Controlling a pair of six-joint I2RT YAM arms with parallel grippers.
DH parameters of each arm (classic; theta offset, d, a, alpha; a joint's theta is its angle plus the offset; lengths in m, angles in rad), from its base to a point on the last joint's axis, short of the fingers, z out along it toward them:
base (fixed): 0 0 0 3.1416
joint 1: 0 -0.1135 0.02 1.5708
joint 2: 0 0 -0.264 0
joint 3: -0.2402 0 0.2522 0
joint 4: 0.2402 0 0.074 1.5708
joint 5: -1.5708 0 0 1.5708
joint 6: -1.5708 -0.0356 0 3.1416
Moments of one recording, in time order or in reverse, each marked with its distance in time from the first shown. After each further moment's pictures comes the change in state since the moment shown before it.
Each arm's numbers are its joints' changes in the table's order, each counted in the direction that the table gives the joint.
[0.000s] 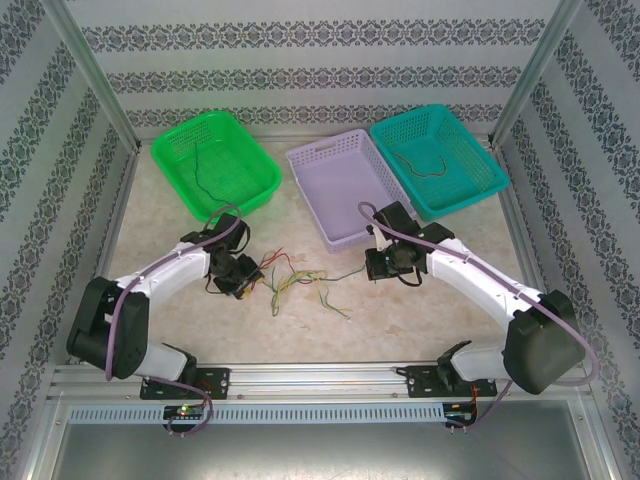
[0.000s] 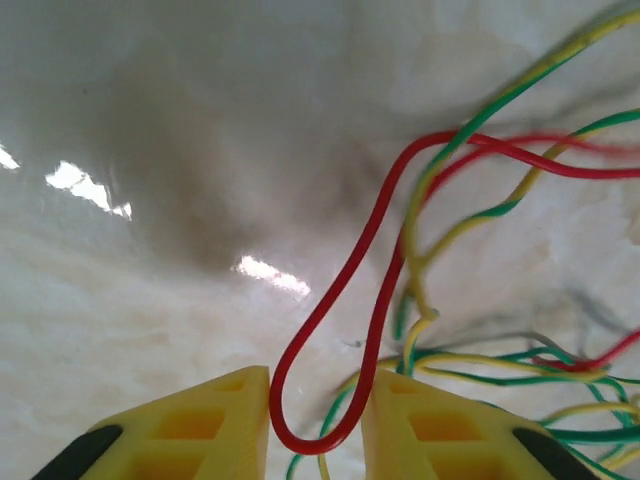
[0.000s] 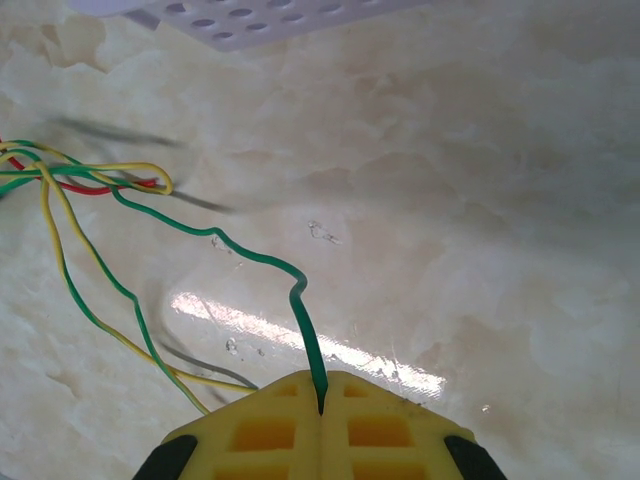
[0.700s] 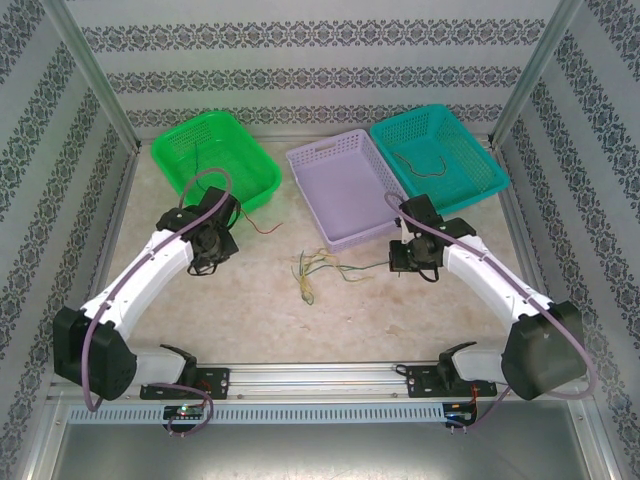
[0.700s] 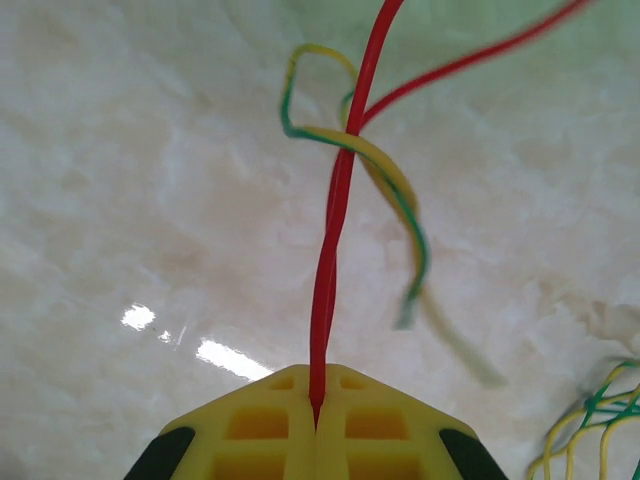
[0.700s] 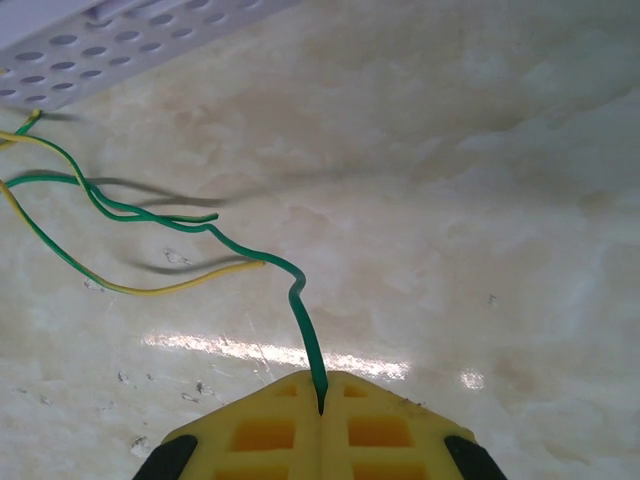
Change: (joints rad) left arm 0.001 -0.154 -0.286 0.344 0.460 -0.203; right arm 0.173 -0.040 0.000 0.077 -0.068 0.025
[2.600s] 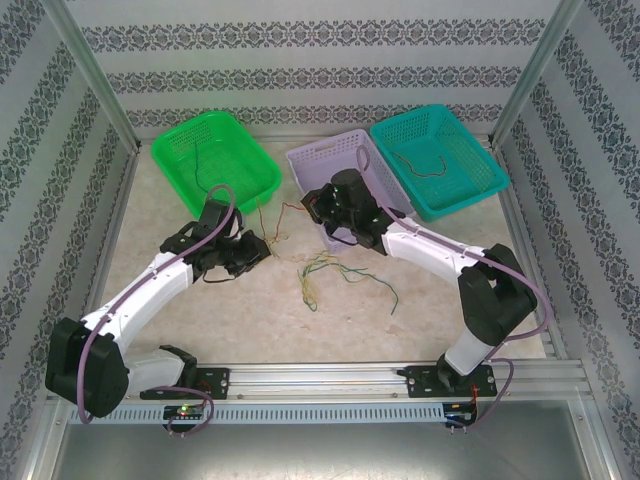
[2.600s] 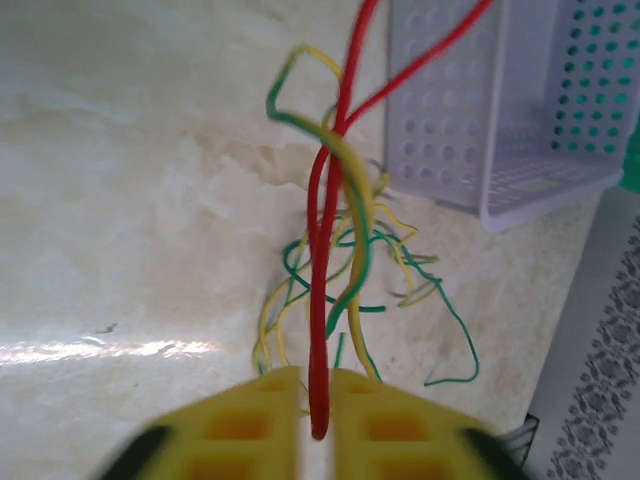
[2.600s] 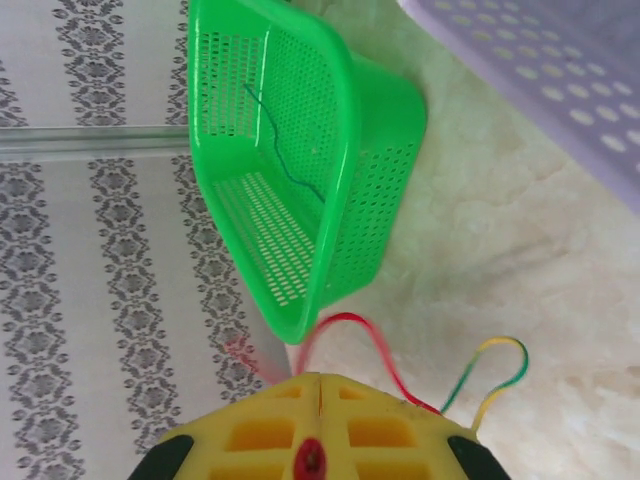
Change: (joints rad) left arm 0.027 -0.085 0.246 -0.484 -0.552 0.070; right arm -0.311 0.361 -0.227 -0.861 0.093 -1.060
